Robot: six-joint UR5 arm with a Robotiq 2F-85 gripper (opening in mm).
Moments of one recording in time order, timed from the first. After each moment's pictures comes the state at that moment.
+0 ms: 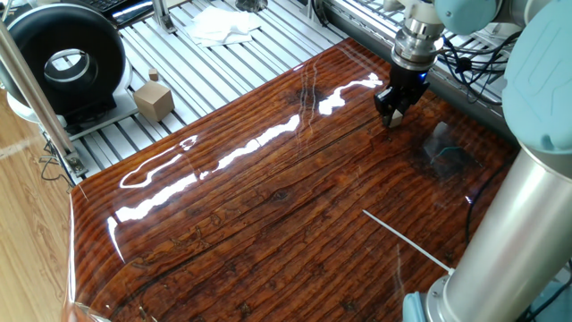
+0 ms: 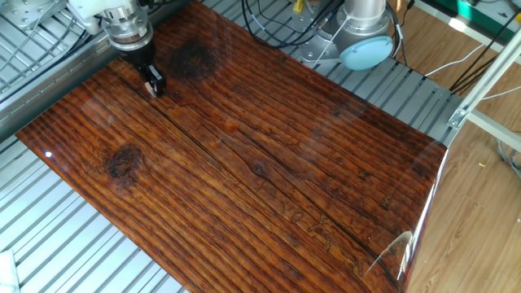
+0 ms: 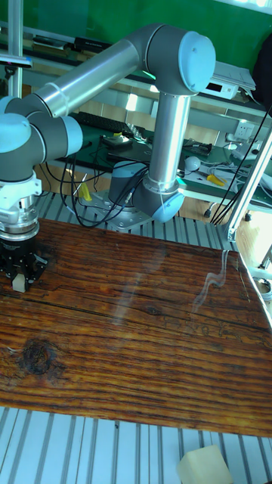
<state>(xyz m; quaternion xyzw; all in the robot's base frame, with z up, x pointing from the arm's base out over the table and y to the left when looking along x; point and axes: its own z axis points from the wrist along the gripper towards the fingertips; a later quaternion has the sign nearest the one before) 0.465 -0.225 0.003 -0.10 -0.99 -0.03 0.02</state>
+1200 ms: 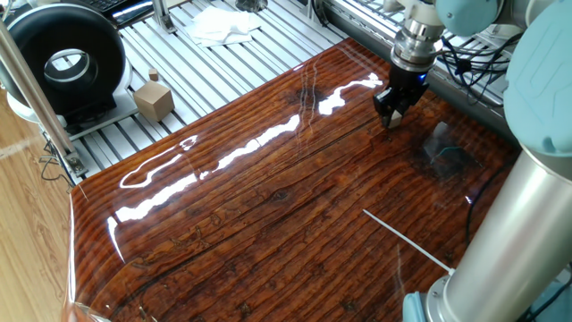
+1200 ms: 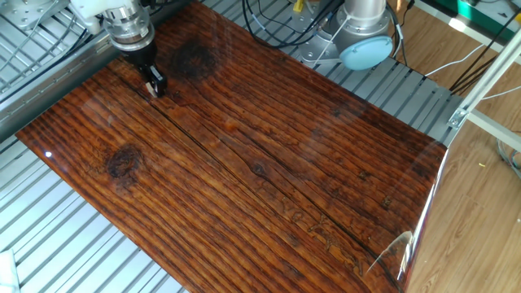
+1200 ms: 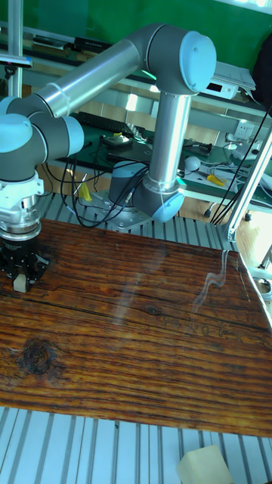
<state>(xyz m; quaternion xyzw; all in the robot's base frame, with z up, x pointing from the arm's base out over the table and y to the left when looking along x) 0.466 -0.214 0.002 -0.11 -0.99 -0.05 0.01</state>
